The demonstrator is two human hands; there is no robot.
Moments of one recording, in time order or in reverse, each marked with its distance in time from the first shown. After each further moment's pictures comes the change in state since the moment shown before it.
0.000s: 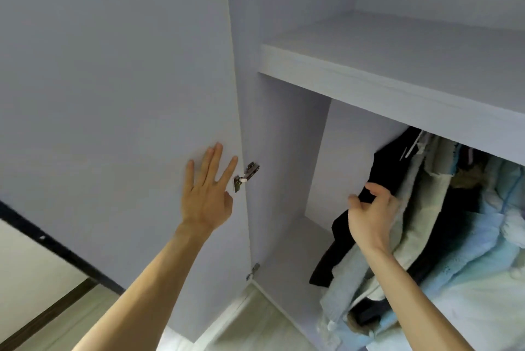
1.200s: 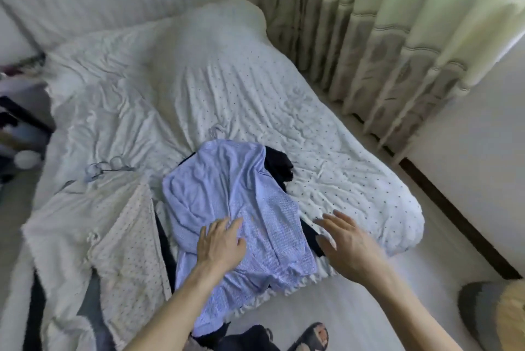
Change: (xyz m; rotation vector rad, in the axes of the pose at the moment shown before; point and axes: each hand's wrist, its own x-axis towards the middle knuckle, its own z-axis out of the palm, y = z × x) left_hand -0.889 0.048 -0.211 -0.130 -0.321 -2.217; right_hand -0.770 -0.009 0.077 -0.379 -2.044 -2.111
